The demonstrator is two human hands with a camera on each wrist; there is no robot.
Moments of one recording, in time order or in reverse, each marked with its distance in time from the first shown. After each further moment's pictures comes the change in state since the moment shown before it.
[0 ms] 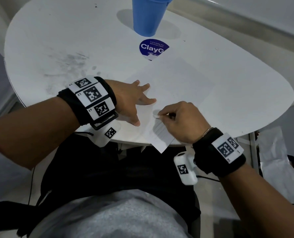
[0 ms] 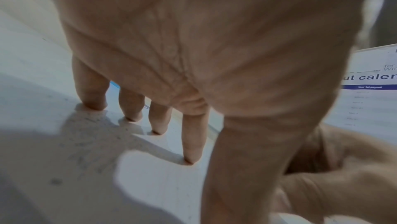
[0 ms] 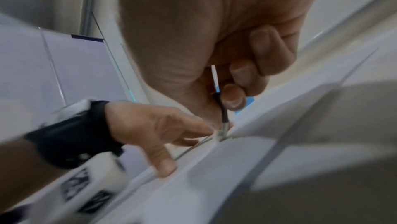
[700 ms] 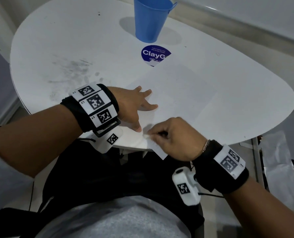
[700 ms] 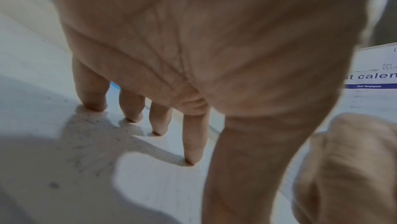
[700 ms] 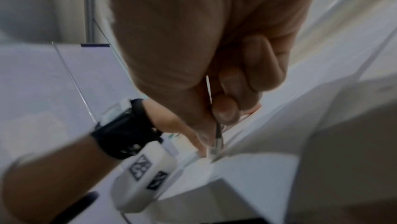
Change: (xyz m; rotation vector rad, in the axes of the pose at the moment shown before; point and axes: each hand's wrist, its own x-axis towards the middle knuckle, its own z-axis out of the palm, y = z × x) left_hand 0.000 0.000 0.002 -0.015 0.008 0.000; right_hand -0.013 -0.011 0.011 0.048 -0.215 -0.196
